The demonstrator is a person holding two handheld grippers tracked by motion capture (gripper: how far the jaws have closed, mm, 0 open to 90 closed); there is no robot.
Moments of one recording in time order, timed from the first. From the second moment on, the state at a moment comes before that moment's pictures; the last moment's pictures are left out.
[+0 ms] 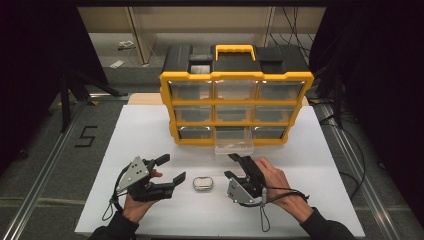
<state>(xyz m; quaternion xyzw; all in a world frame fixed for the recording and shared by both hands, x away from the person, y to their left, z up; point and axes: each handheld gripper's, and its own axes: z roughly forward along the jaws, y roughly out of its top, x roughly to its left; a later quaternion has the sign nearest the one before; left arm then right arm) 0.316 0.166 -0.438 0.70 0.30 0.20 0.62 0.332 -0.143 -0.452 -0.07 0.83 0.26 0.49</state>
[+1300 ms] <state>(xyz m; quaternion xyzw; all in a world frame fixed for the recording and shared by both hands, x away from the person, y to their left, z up) 0.315 0.161 -0.436 0.70 0.29 0.21 0.62 0.362 -0.114 -0.456 0.09 0.89 0.42 0.13</state>
